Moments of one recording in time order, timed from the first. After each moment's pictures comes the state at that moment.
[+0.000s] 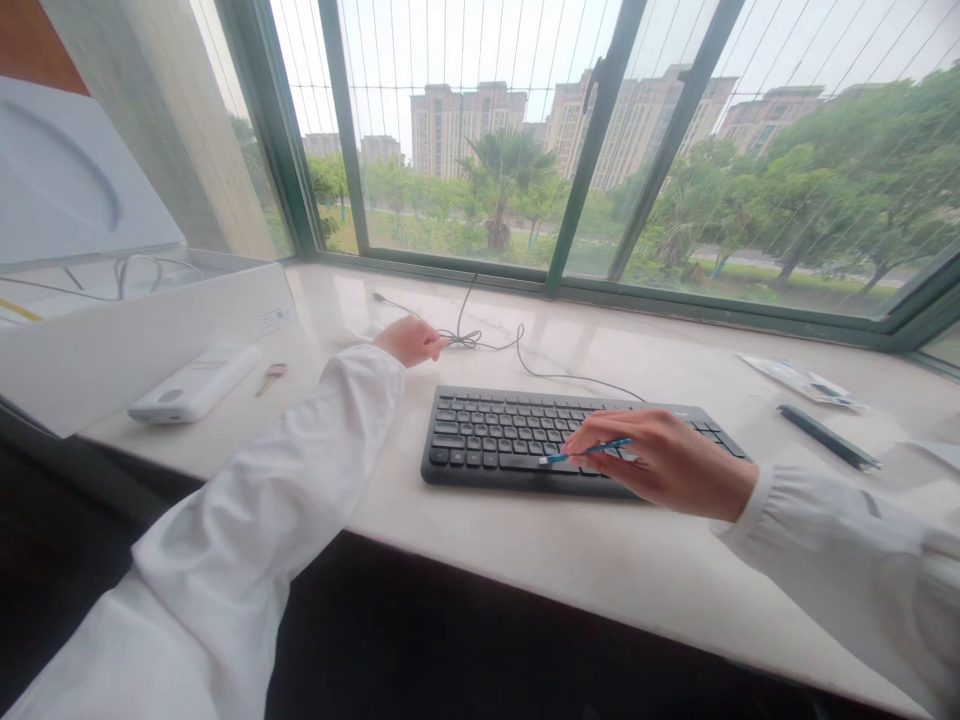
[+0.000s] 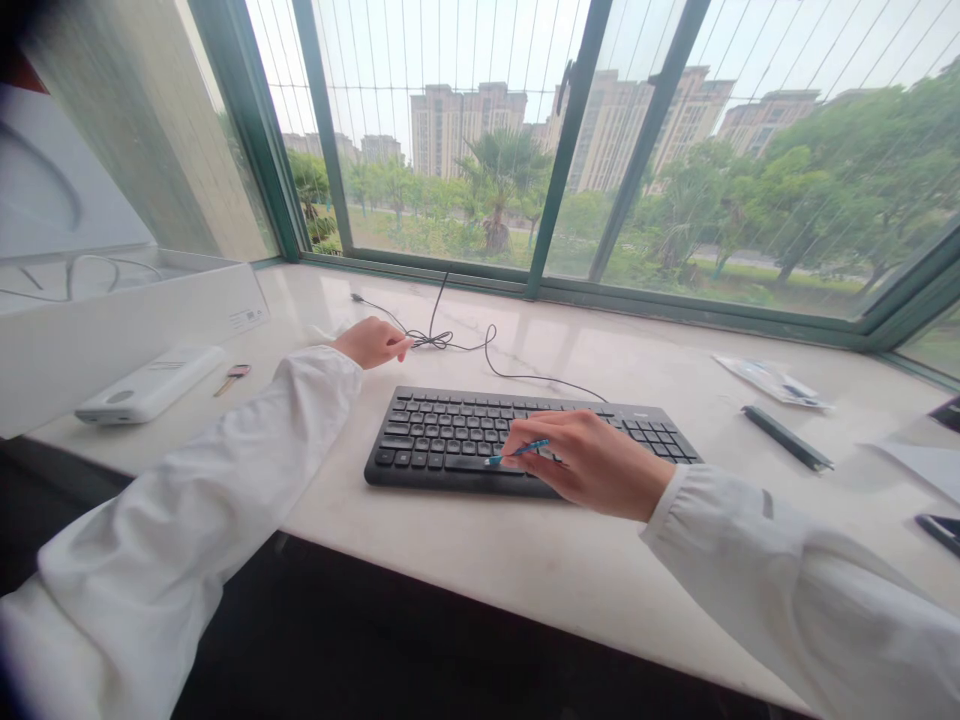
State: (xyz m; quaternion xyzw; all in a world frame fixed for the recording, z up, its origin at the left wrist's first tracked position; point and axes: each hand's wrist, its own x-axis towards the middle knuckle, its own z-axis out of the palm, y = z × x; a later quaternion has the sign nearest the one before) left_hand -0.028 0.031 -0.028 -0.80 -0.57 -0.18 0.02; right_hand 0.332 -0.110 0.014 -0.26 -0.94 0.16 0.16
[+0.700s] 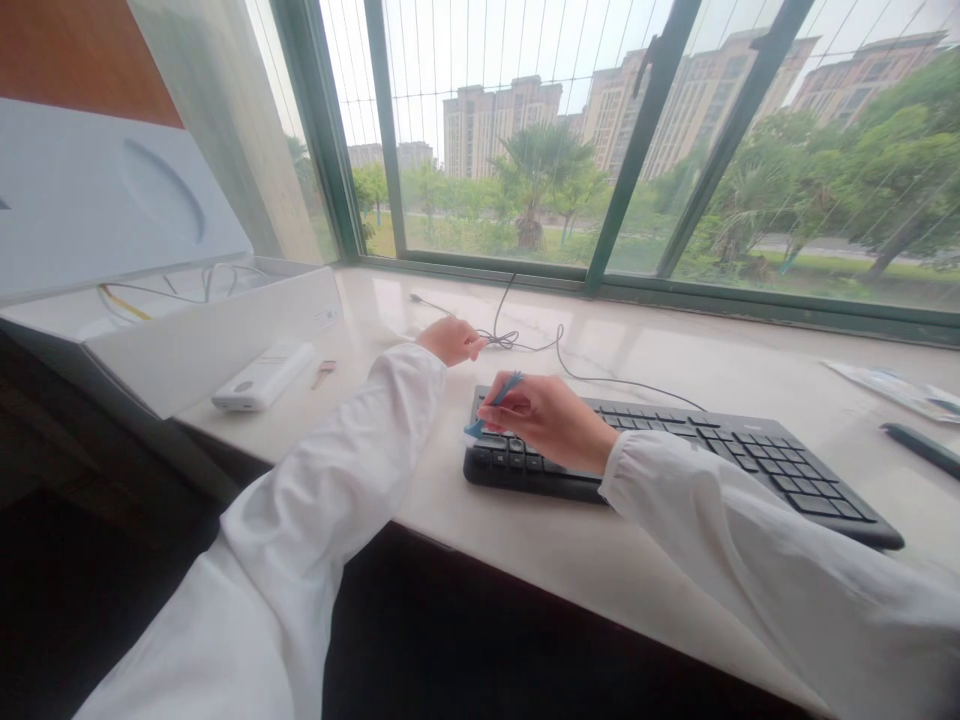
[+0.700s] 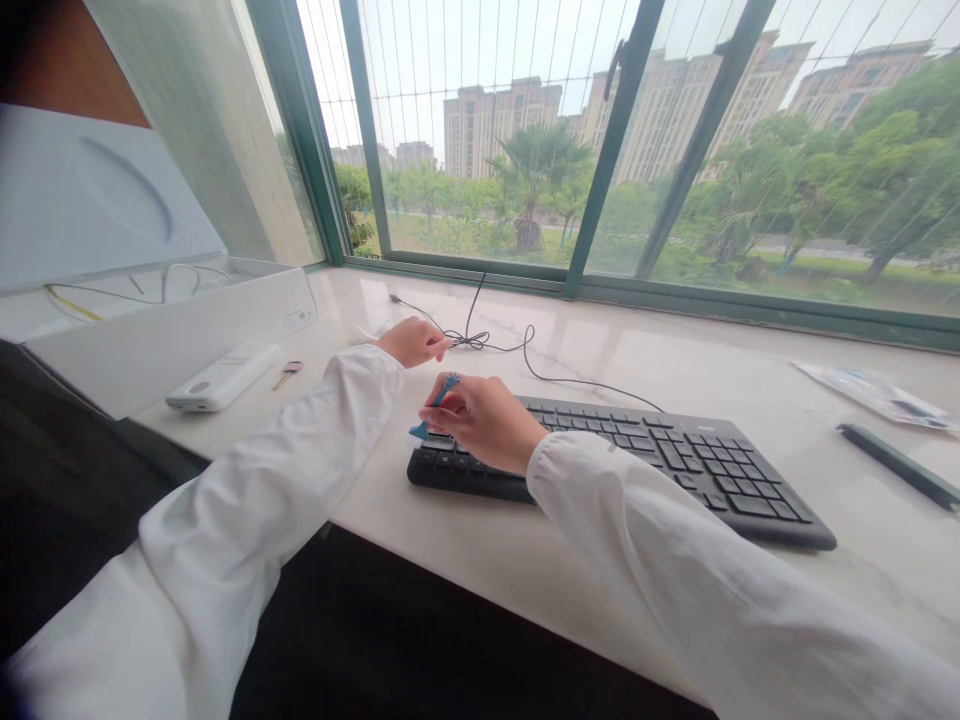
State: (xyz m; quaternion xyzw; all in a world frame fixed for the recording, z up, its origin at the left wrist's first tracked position) left_hand -0.025 0.029 -0.026 -0.81 -0.56 -0.18 0.03; right_hand 0.197 -0.086 -0.005 -0.31 -0.84 0.37 0.23
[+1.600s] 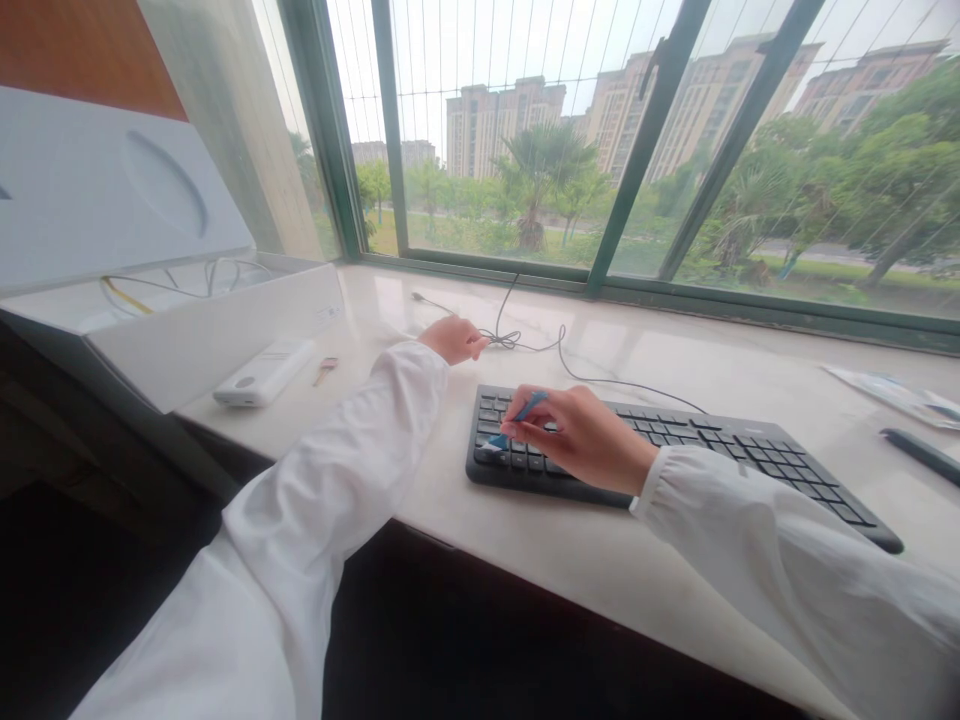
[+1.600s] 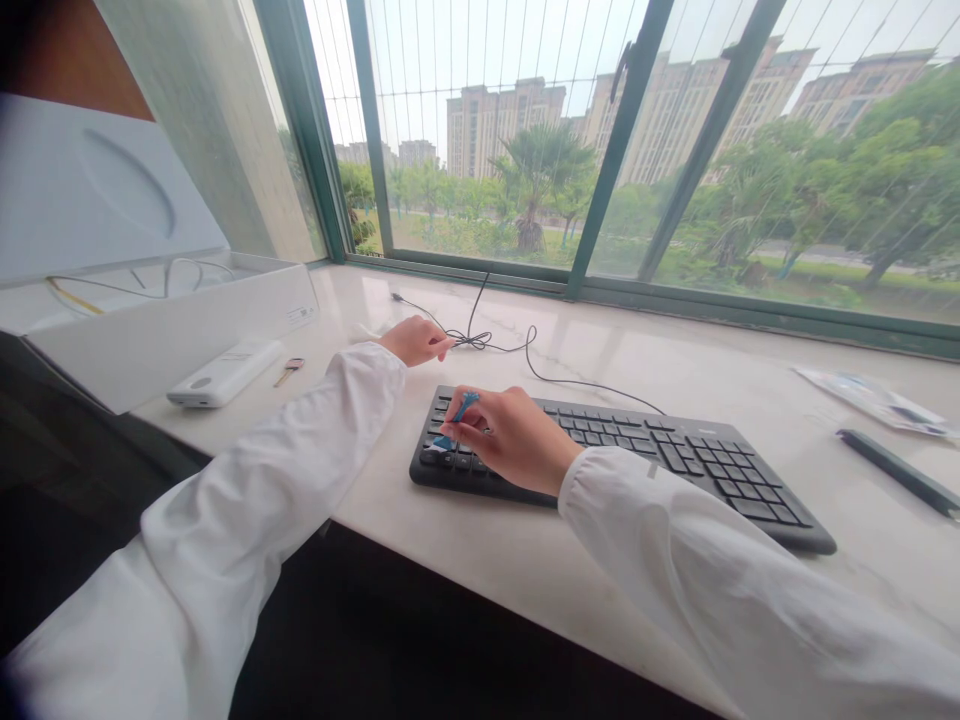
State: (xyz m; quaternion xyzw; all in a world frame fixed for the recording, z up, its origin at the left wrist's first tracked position) left_hand -0.025 0.029 -0.026 -0.80 -0.57 -0.17 0.03; right_hand 0.225 -0.095 -0.001 -0.27 -0.91 0.24 0.21
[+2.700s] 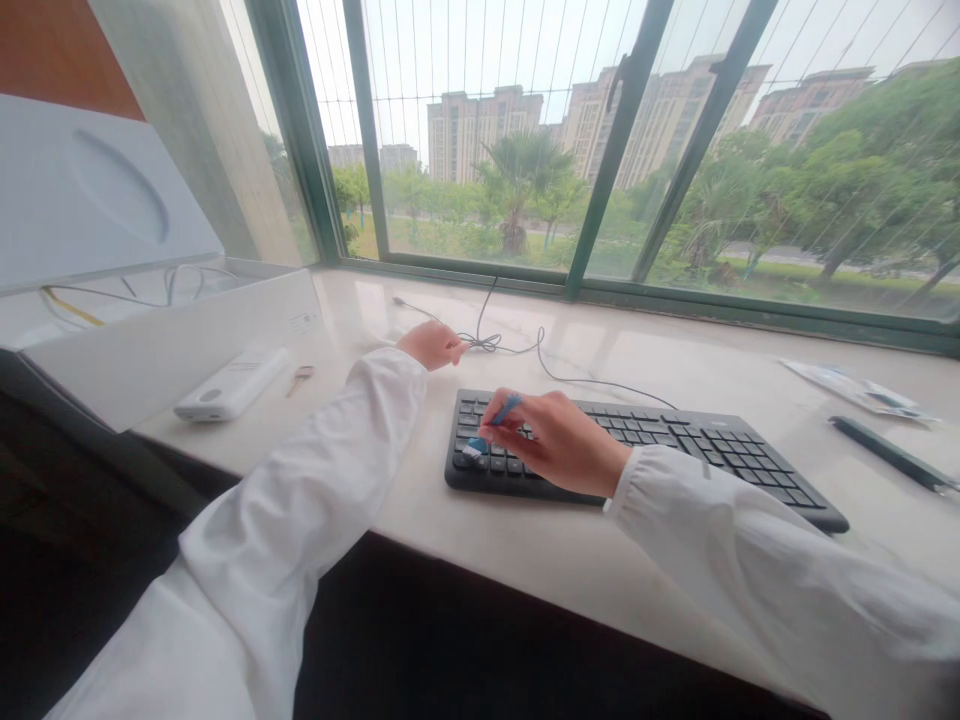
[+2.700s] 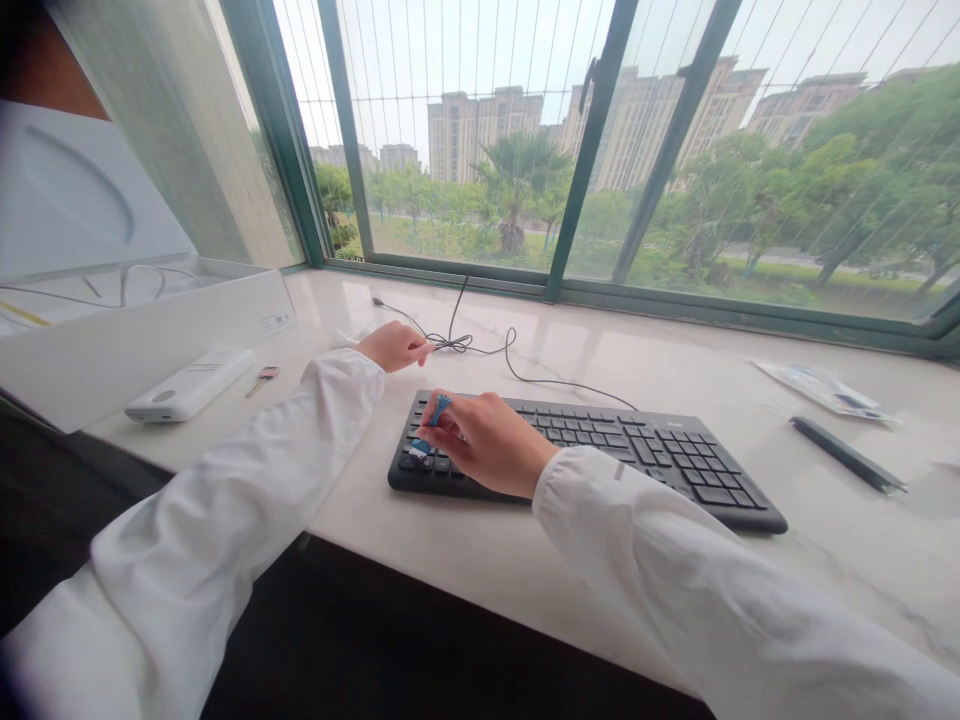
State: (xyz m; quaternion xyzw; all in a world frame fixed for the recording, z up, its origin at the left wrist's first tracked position) left_hand -0.027 0.032 -0.028 -0.81 -0.57 -0.17 0.02; right_hand 0.227 -0.097 -0.002 -0.23 -0.93 0.19 0.23
